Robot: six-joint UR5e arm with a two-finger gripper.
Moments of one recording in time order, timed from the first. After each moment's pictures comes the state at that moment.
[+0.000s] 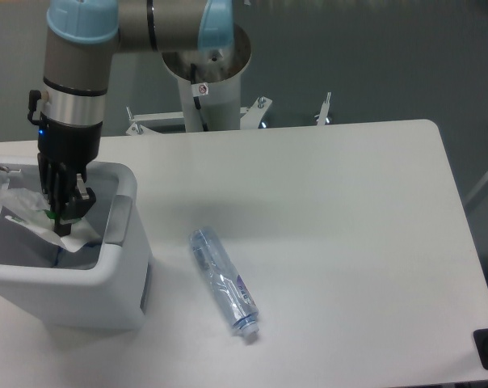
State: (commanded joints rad) arm 2.06 -1.69 -1.70 -0.74 1.27 0.93
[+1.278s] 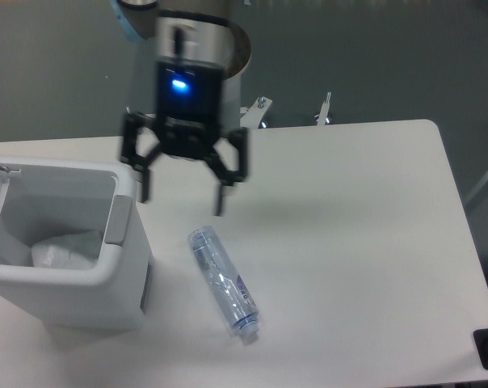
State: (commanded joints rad) arm 2.45 -1.73 -1.58 -0.76 1.21 0.15
